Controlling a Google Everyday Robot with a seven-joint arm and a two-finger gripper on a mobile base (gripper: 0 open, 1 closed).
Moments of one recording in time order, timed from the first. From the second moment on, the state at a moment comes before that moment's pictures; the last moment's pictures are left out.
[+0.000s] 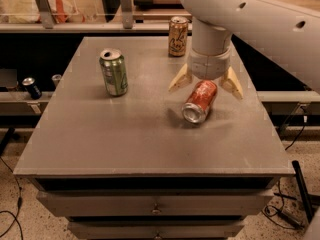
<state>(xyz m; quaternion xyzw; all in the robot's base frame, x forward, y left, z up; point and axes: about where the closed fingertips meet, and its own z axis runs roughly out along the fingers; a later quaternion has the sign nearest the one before) 0.561 -0.140 0.847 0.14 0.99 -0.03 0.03</state>
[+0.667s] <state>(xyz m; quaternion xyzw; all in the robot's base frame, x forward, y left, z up) 0.561 -0.146 0.843 0.14 0.99 -0.03 0.05</state>
